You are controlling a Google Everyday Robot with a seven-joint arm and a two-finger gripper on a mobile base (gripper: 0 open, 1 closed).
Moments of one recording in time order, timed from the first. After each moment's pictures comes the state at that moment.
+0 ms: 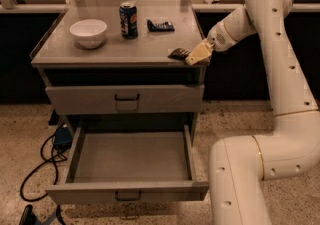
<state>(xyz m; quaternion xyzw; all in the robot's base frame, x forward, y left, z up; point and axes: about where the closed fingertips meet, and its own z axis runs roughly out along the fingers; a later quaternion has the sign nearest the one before) 0.756 -0.158 0.821 -0.43 0.83 0.19 0.30</state>
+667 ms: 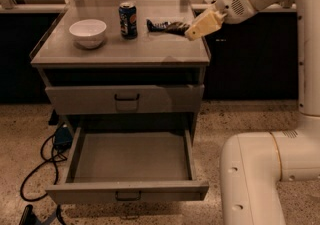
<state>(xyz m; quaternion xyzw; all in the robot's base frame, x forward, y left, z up) 0.667 -0.127 0.965 -0.47 0.78 0.20 0.37</state>
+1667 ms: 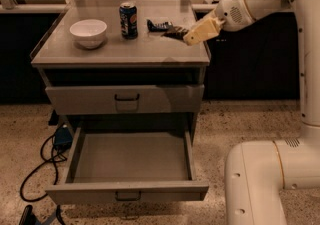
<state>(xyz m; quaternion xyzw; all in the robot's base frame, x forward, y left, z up) 0.664 -0.127 0.952 -0.45 0.78 0.22 0.38</state>
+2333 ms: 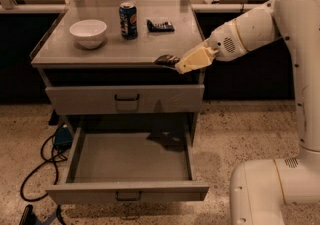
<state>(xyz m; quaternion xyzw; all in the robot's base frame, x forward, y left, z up) 0.608 -0.108 0.902 -0.43 0.79 0.29 0.34</state>
